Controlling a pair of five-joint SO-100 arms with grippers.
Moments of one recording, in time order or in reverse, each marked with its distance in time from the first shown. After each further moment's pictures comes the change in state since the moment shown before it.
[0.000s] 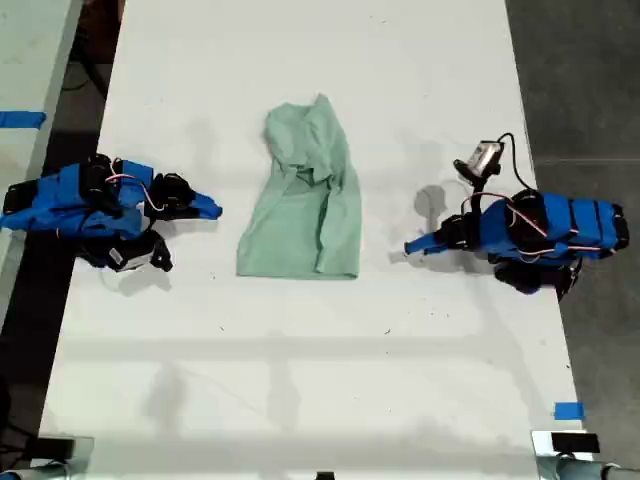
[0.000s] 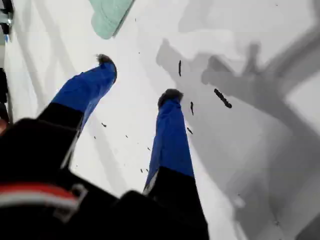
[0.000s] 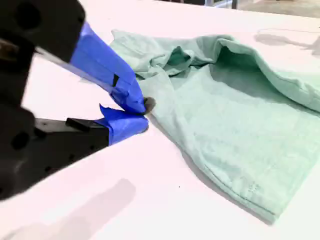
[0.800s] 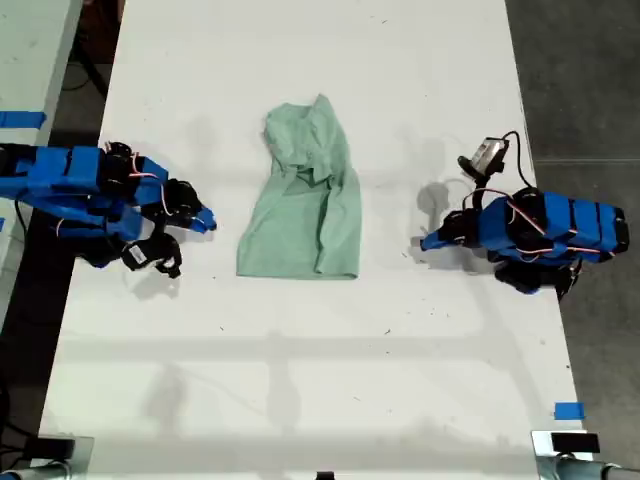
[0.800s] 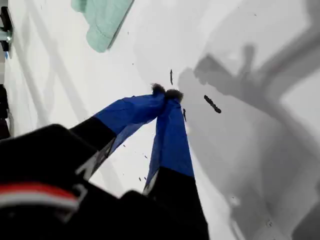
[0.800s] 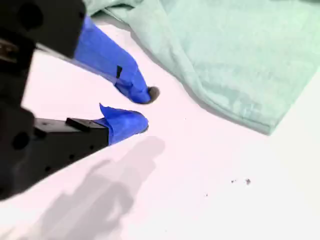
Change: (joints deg) arm 0 7.0 -52.1 -29.9 4.7 -5.3; arm 1 3.4 0.0 0.0 0.3 0.0
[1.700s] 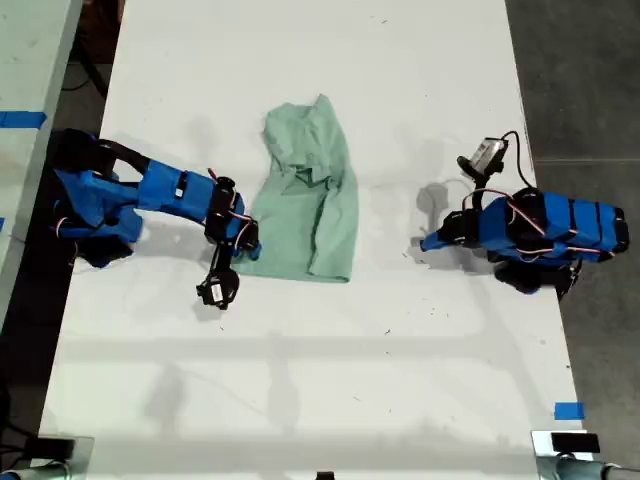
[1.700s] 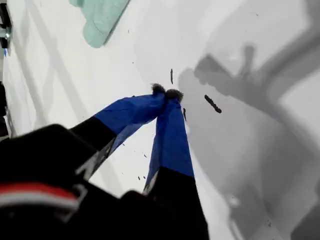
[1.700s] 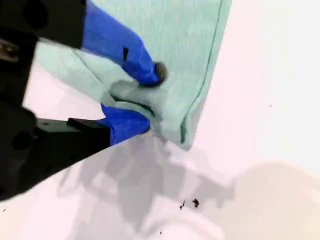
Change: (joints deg) arm 0 5.5 -62.8 -44.1 1.8 9.1; arm 1 -0.3 0.0 0.0 0.0 -0.4
